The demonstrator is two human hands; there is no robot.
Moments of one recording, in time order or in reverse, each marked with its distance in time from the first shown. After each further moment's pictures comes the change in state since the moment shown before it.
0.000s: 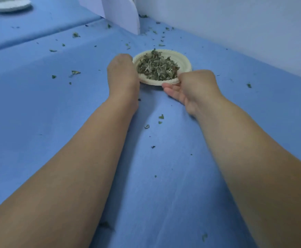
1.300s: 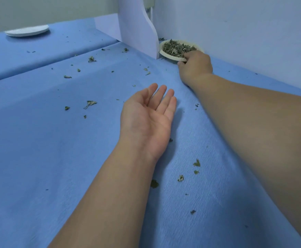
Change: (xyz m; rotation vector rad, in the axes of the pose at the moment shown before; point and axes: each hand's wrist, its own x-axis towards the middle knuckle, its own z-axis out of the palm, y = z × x) left_hand 0.010 0.001 -0.018 -0.718 -0.329 -0.304; right_hand 0.191 -0.030 0.080 -1.199 0.181 -0.588
